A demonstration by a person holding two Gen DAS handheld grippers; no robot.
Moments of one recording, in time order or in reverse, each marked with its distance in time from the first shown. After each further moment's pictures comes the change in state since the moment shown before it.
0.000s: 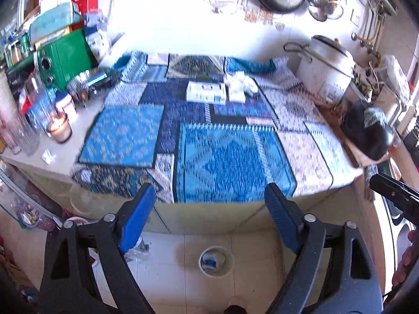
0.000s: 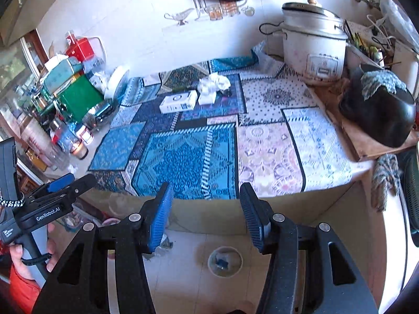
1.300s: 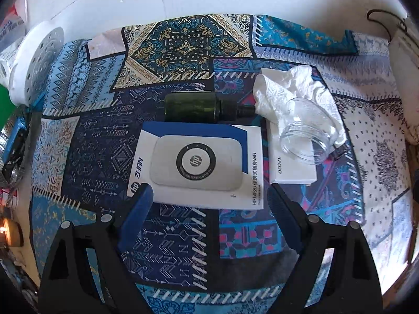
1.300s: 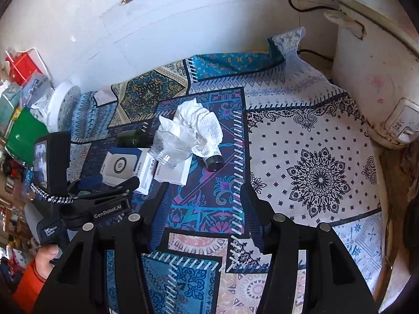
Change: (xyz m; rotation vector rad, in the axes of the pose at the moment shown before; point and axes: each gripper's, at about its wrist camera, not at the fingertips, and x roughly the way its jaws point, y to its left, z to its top) left arm 0.357 -0.017 0.209 0.055 0.290 0.169; right arm 0.253 -0.054 0.214 0.024 0.226 0.030
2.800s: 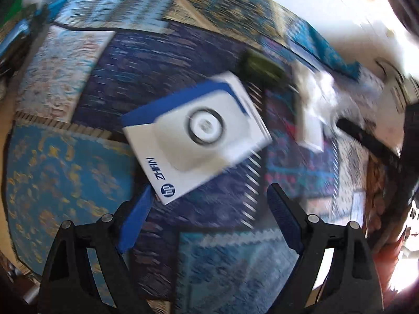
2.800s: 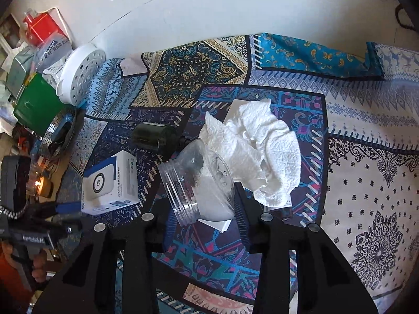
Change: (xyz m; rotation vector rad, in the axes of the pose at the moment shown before) left arm -0.005 0.112 -0.050 -0.203 0.219 -0.334; right arm 0.082 0.041 0.041 -0.198 0.105 0.172
